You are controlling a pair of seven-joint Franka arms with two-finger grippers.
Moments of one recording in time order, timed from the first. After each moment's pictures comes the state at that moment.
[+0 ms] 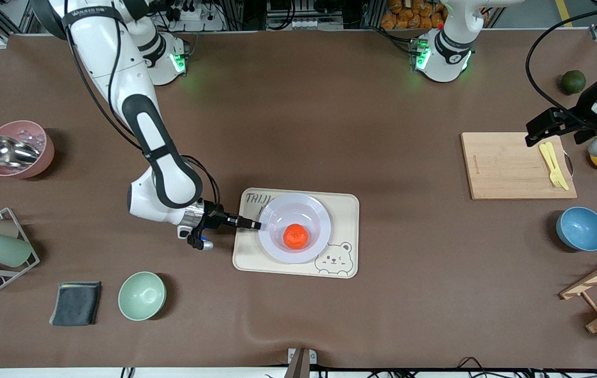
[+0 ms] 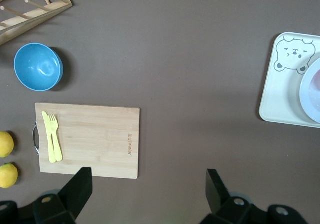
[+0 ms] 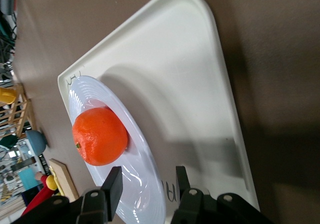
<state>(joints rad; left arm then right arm) 0.00 0.04 -0.09 -1.49 0.01 1.52 -0.14 0.38 0.70 -0.02 -1.73 1.26 2.33 -0.27</state>
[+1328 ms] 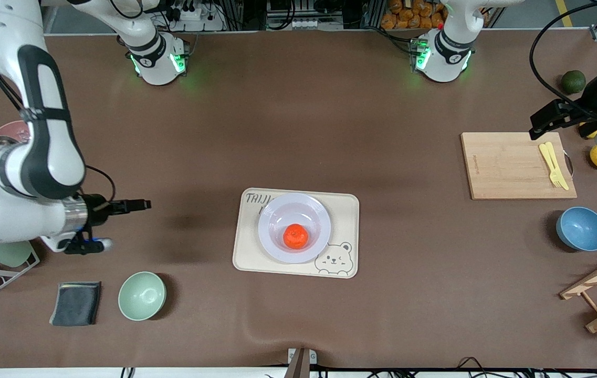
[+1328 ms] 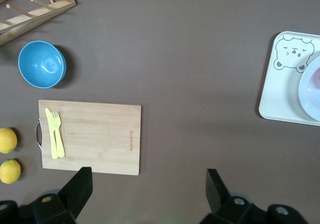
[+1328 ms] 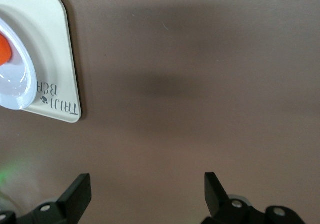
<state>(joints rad) 0.00 0.02 -0.09 -1.49 0.01 1.50 -0.14 0.06 0.51 -0.06 -1.44 0.31 1.58 -0.13</state>
